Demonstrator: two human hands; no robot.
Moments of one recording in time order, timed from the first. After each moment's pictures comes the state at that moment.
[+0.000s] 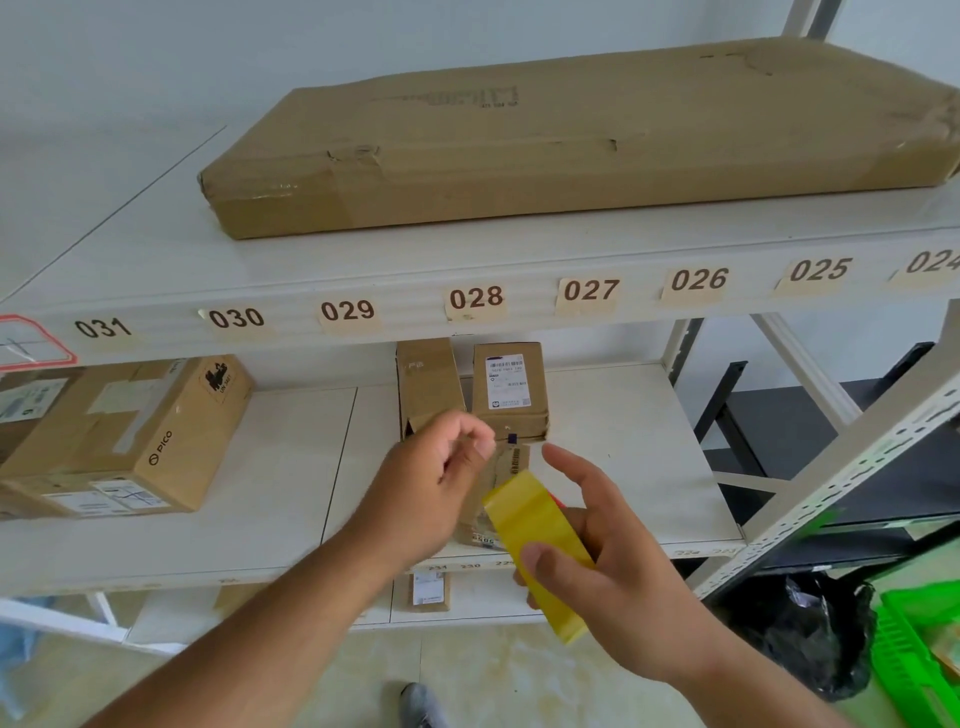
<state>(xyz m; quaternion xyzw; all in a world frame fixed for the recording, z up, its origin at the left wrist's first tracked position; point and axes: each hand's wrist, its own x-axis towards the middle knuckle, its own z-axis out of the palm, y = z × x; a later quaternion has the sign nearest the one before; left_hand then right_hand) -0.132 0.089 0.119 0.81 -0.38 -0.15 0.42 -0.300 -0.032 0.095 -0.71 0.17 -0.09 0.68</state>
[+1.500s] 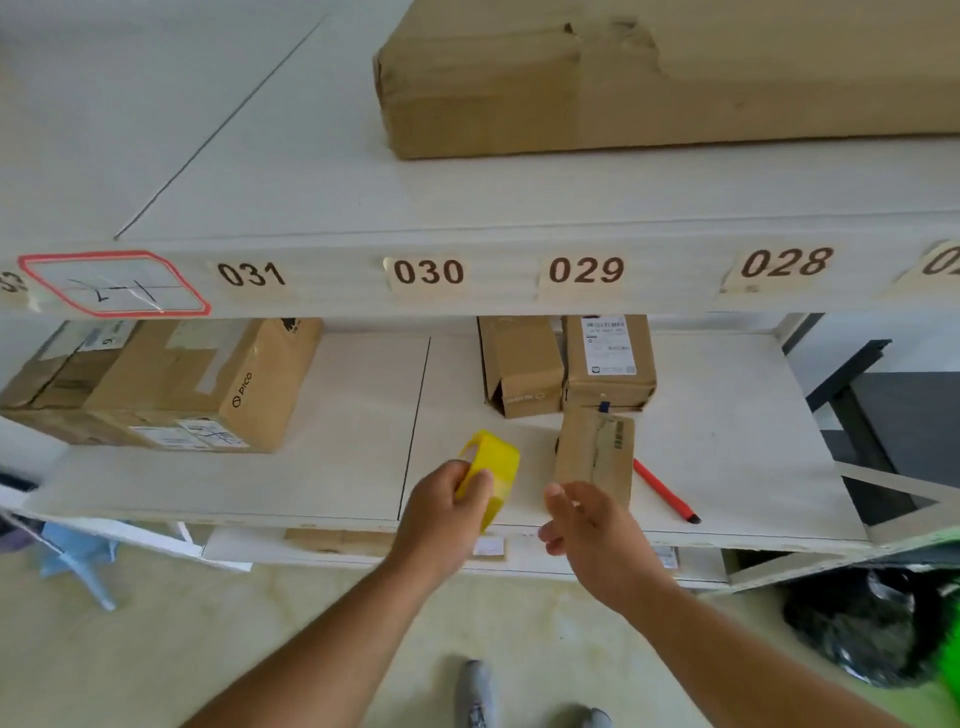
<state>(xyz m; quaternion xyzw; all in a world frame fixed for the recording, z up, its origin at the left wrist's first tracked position) -0.054 0.174 0.004 0.88 -0.13 -0.20 0.40 -0.169 0.034 0.008 -0.75 0.36 0.07 0.55</state>
